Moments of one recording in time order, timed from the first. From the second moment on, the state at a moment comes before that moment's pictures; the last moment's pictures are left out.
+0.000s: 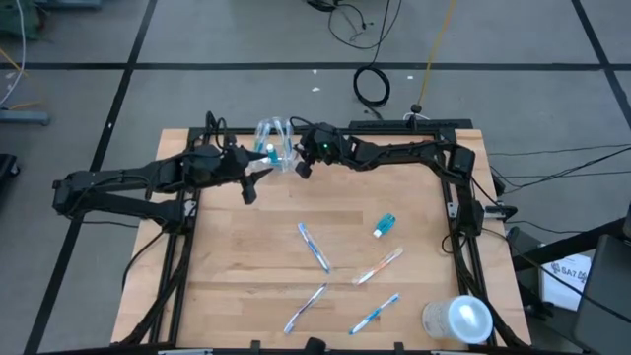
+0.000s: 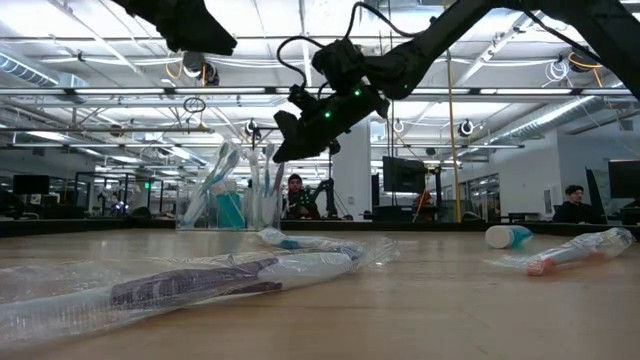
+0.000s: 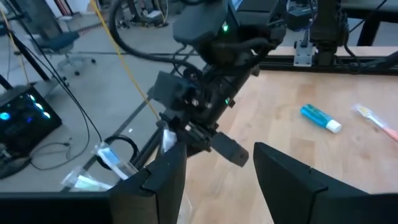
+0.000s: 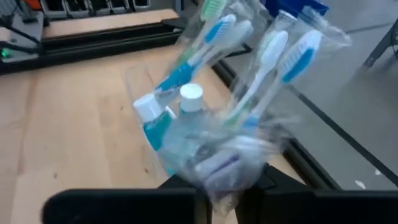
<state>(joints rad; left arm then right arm) 0.16 0.90 0.82 -0.25 -0.27 0.10 -0.37 2.03 1.40 0.22 0.08 -0.02</state>
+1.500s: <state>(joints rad) -0.05 0.90 0.66 -0.29 -0.07 -0.46 -0.13 1.71 1.24 -0.46 0.08 0.16</state>
